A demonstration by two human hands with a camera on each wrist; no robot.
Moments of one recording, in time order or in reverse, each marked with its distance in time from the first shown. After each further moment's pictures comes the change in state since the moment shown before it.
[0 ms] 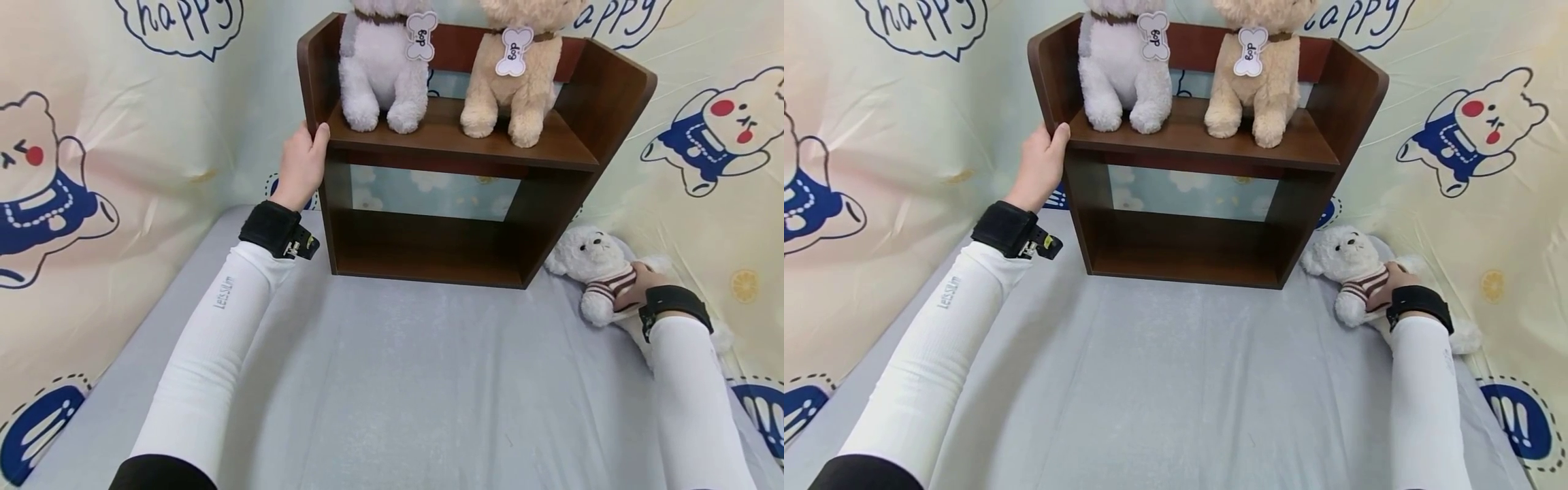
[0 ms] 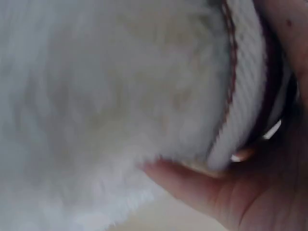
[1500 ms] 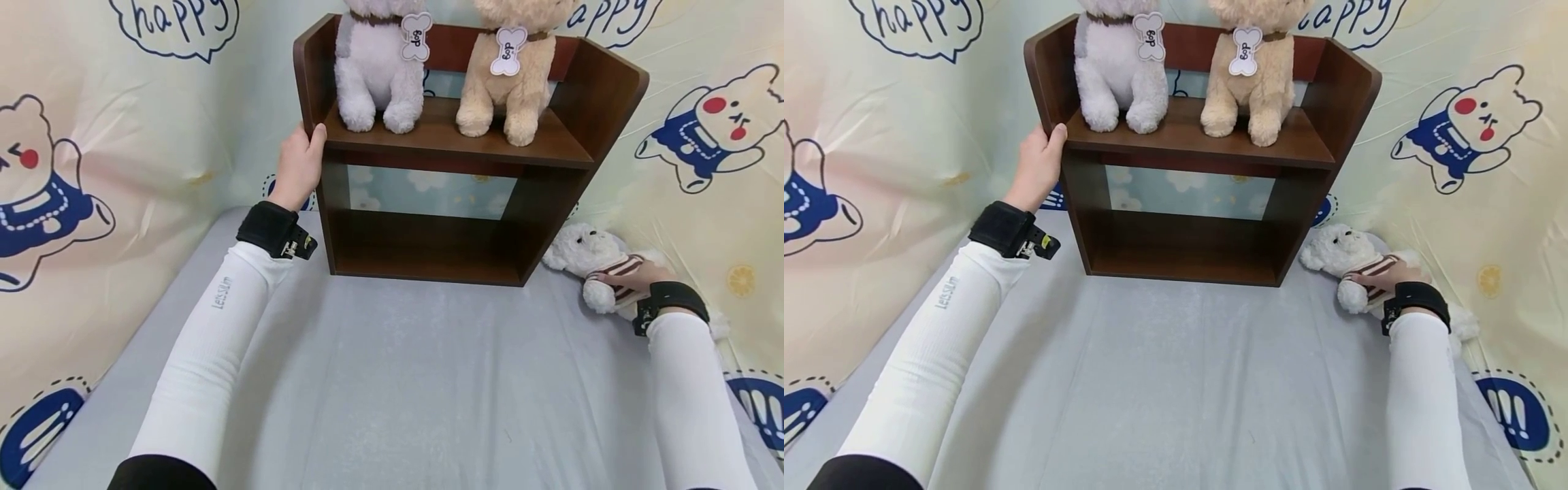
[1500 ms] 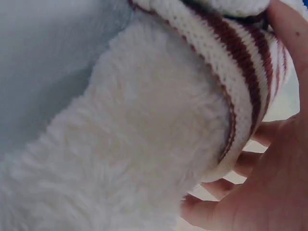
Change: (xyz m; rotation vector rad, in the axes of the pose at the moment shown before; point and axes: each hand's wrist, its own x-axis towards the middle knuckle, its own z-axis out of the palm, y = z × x) left_hand 0.001 0.001 0.000 -0.001 -0.013 -0.013; right_hand -0.025 -0.031 -0.022 0.055 -0.138 0.186
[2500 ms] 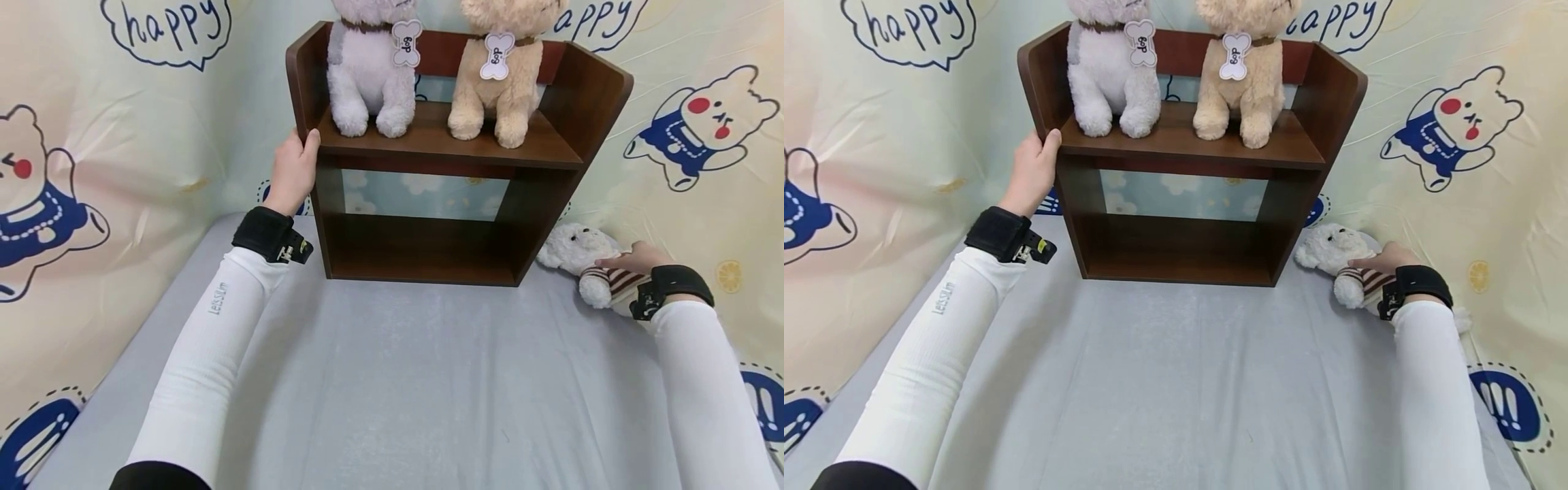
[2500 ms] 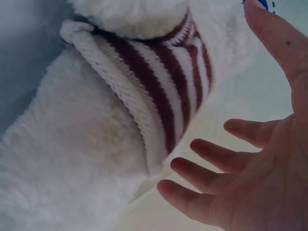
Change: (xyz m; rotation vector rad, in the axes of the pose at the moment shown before) left_hand 0.000 -0.001 0.000 -0.007 -0.011 -0.009; right_hand -0.010 -0.011 -0.026 0.050 0.074 -0.125
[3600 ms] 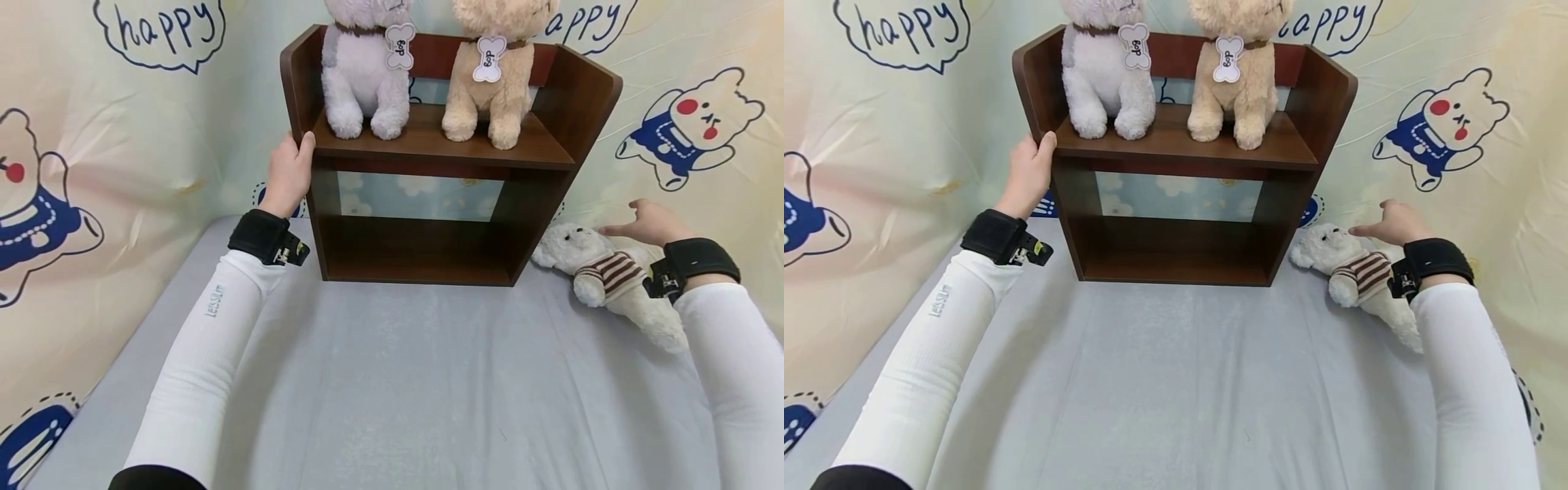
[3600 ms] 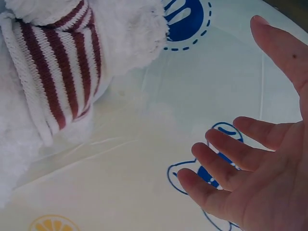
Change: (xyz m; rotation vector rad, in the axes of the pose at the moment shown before) left_hand 0.000 0.000 0.000 0.003 -0.007 0.001; right_hand -0.030 -0.048 -0.050 -0.100 0.214 -0.120
